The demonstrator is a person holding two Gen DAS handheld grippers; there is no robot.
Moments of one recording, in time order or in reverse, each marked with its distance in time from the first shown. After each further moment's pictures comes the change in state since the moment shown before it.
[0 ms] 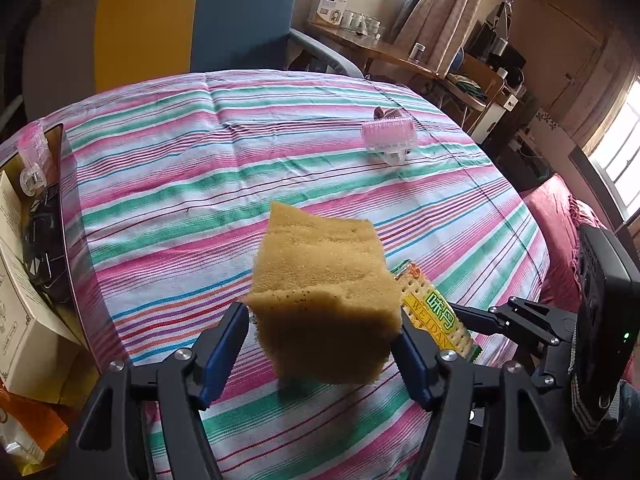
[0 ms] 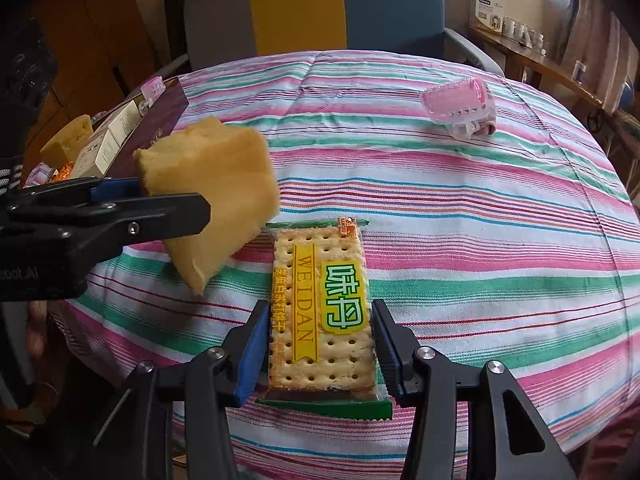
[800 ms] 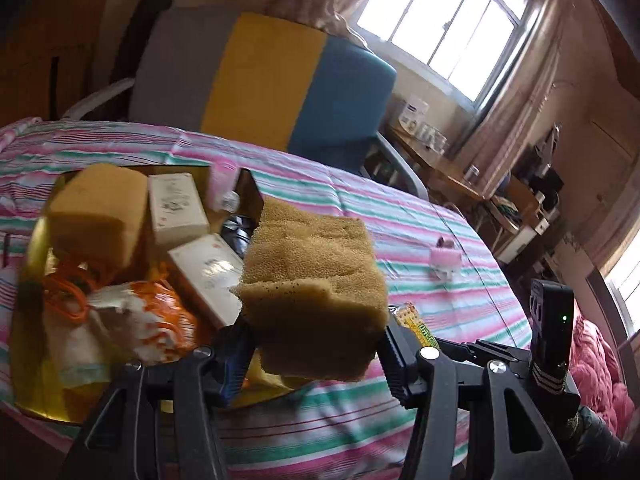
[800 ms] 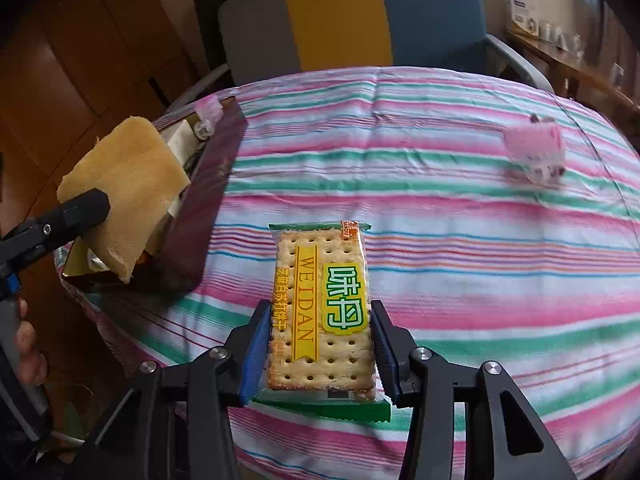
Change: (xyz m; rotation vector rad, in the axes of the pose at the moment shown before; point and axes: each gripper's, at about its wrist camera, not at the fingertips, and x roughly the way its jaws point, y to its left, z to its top) left arm -0.160 0.110 -0.038 -0.319 -0.358 0.126; right arm -0.004 0.064 0.047 -0.030 -0.026 0.187
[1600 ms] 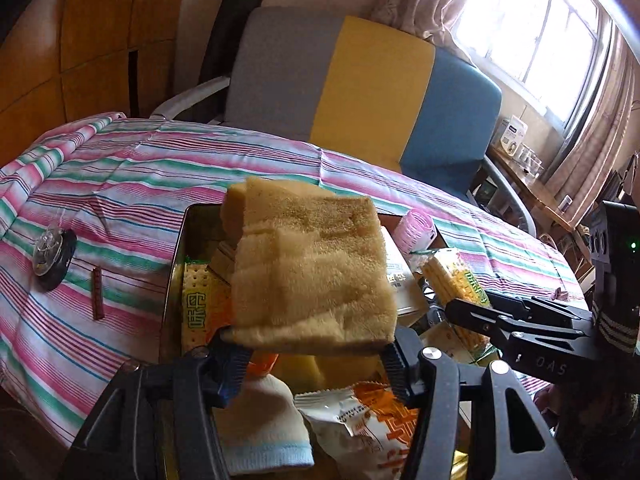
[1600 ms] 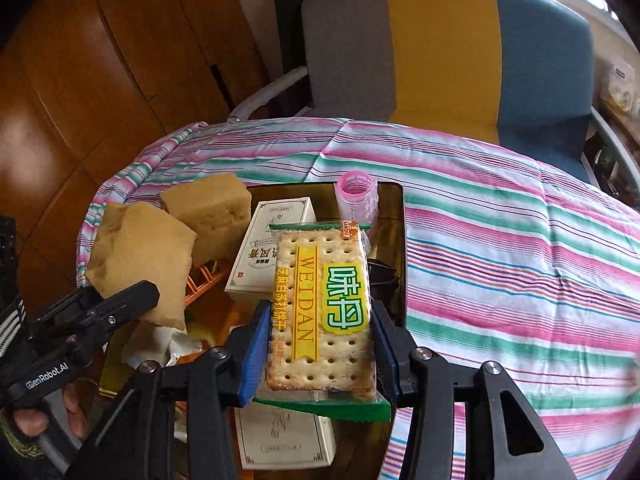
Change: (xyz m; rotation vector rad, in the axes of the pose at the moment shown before) left arm 0.035 0.119 0.063 -0.055 0.026 0.286; right arm 0.101 0.141 0.144 -0.161 0.005 0.095
